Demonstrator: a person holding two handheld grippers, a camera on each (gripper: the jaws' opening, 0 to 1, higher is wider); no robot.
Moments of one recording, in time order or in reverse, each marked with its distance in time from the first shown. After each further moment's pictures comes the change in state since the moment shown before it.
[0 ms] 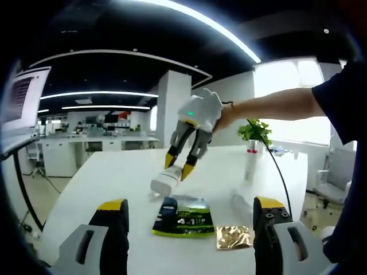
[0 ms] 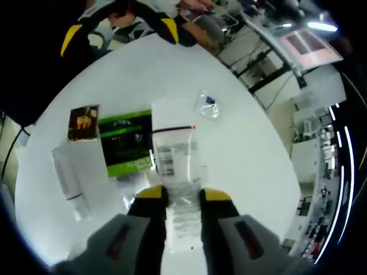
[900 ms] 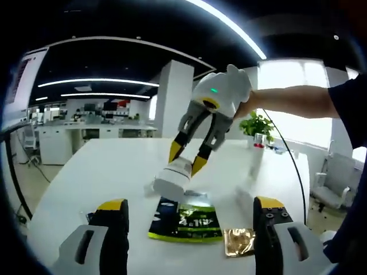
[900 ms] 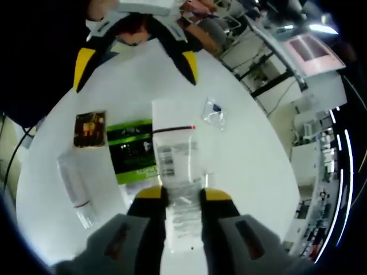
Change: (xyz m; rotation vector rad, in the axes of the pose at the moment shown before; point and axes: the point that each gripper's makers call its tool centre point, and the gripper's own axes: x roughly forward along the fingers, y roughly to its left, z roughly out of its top) left arm 0.043 0.012 -0.013 -0.064 0.083 -0.020; right arm -0.003 0.017 0.020 -0.007 -0.005 0.013
